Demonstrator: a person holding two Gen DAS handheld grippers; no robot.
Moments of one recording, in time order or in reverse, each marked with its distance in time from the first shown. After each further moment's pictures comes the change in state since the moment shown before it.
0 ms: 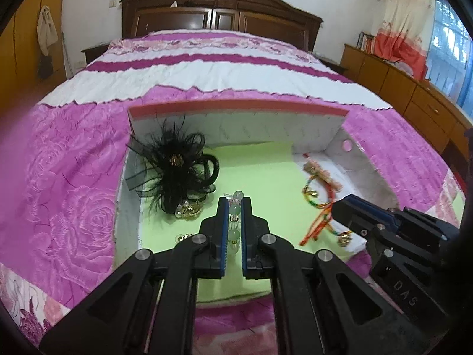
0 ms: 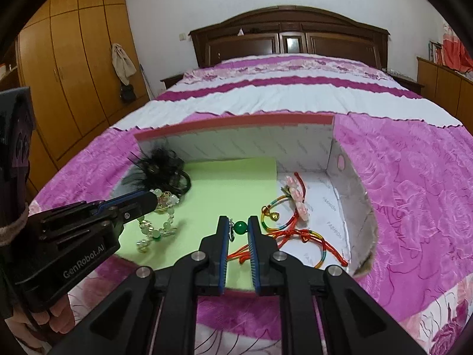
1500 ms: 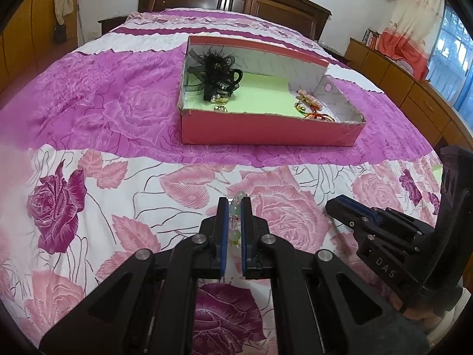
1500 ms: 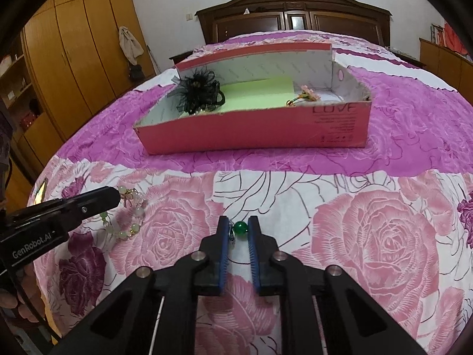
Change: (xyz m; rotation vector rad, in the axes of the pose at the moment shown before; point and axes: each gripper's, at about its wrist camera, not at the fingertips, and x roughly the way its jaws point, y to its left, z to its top) left arm -0.095 0.018 -0.104 -0.077 0.072 -0.020; right arm -0.063 0.037 -0.115 0.024 0.075 0.045
